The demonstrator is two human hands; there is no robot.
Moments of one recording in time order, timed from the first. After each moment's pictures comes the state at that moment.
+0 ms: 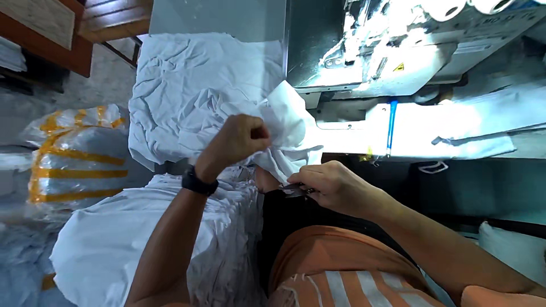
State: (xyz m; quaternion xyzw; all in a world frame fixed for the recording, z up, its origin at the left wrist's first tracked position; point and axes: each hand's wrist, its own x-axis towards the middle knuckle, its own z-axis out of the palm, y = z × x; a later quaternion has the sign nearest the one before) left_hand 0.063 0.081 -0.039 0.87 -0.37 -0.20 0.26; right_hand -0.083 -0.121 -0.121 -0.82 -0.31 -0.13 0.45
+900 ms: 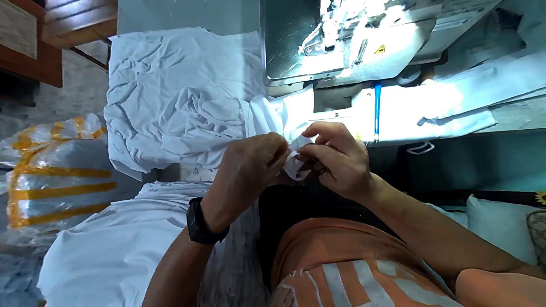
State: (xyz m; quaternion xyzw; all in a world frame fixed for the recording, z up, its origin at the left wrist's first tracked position) left_hand -0.007 0.061 -0.034 0.83 -0.48 0.03 0.28; right_hand -0.080 -0.130 -0.117 -0.81 -0.22 -0.36 0.39
